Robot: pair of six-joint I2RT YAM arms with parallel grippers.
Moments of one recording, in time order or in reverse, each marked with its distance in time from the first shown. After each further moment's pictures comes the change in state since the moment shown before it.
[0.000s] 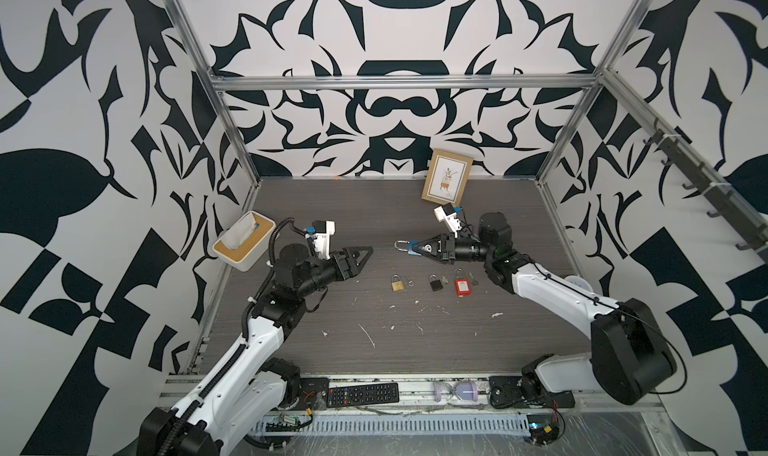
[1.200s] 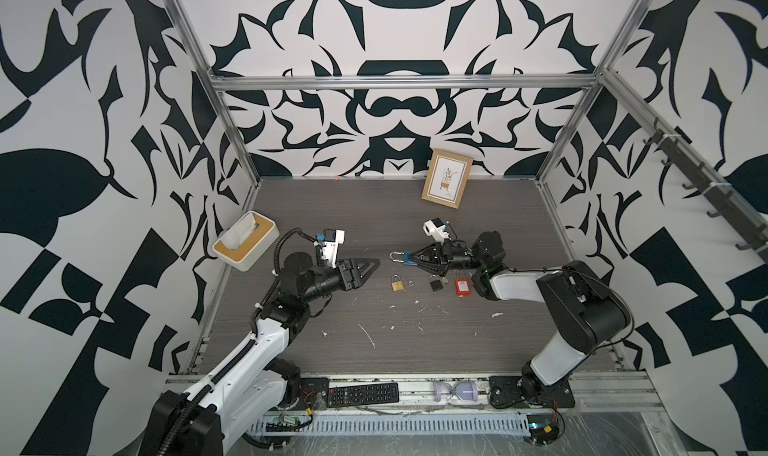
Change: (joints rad) left arm -0.018 0.051 -0.106 0.231 0.151 -0.025; right arm 0.010 0.280 -0.157 0.869 -0.170 0.658
